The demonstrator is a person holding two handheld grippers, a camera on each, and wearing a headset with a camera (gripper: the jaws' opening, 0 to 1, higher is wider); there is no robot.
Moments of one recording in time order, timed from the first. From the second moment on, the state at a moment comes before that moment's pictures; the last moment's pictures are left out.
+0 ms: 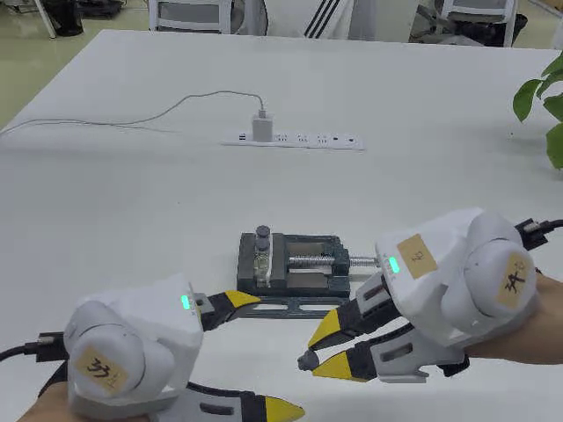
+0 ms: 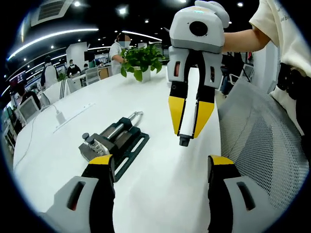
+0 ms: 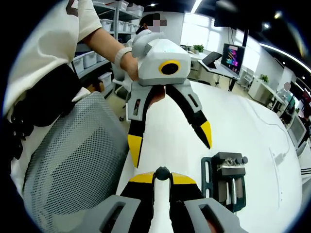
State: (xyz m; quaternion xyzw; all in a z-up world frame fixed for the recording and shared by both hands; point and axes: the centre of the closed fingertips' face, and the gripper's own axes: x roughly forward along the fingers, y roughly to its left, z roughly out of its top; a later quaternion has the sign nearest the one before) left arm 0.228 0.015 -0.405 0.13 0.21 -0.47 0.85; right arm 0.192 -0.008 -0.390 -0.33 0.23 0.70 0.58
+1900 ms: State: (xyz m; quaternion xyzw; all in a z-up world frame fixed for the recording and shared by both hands) left arm 0.241 0.082 -0.411 0.08 0.23 -0.38 0.89; right arm 0.282 -0.003 -0.392 -0.46 0.29 0.68 0.49
